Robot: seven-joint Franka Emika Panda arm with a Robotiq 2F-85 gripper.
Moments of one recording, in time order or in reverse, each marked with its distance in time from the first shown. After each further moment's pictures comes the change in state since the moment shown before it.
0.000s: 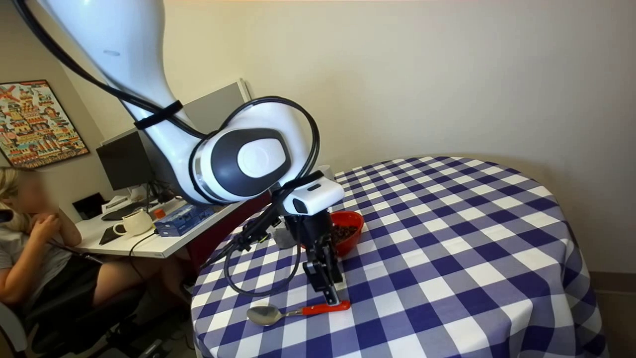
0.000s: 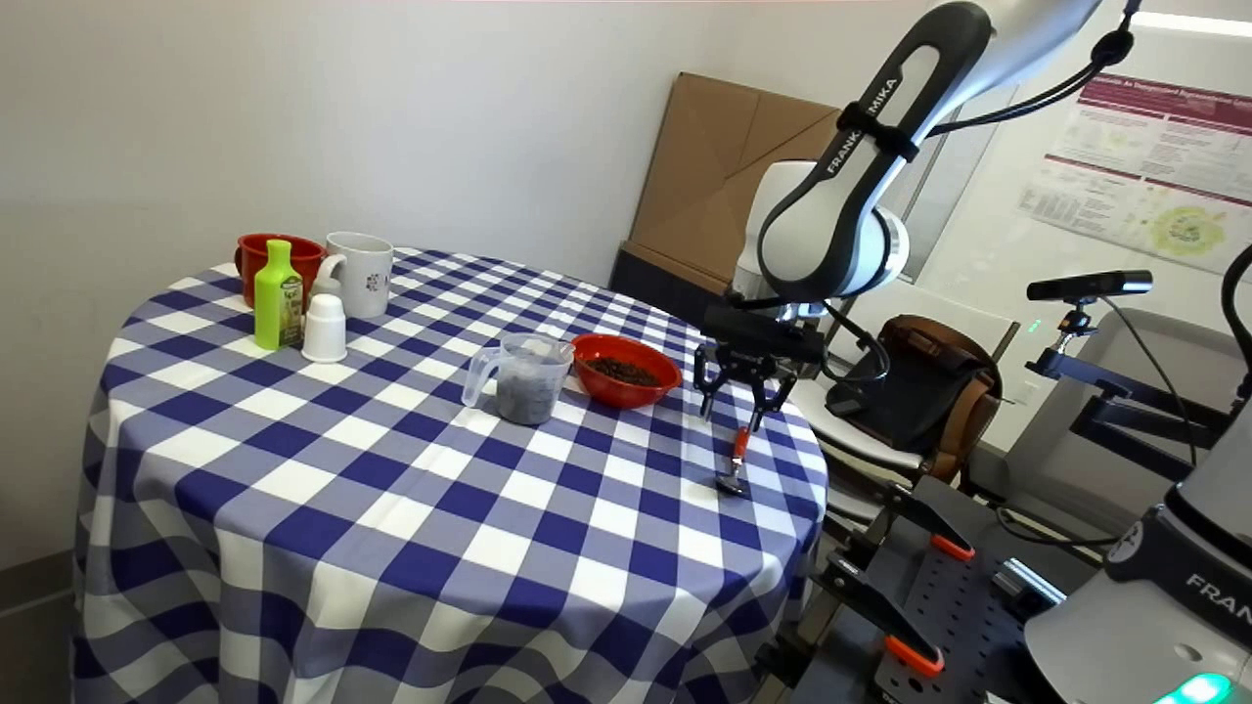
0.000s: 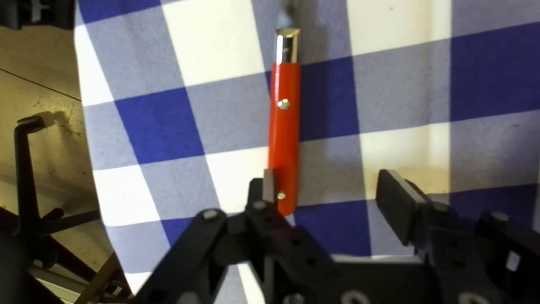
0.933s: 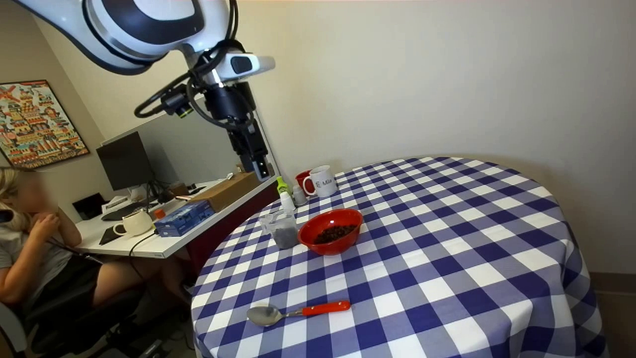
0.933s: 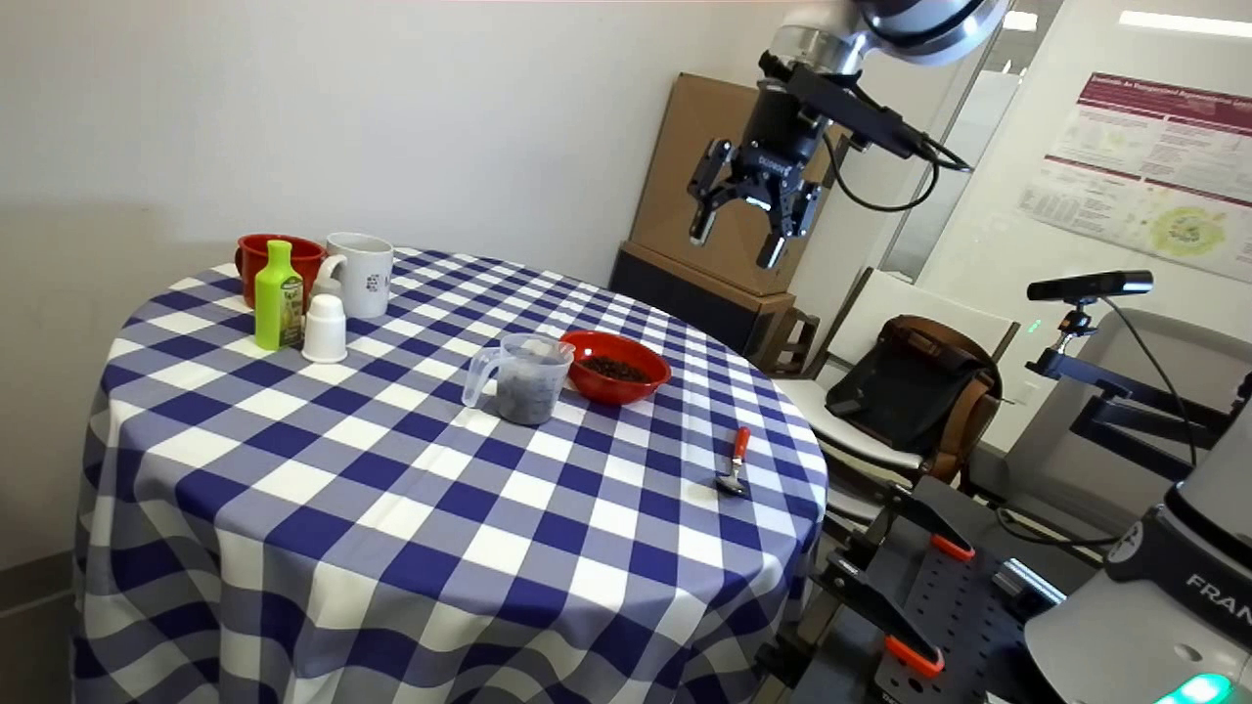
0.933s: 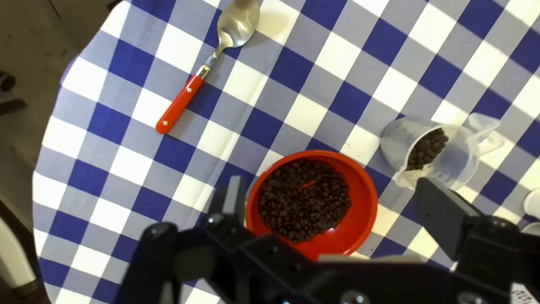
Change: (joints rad) arm -0.006 -0.586 0.183 0.008 0.156 -0.522 -0.643
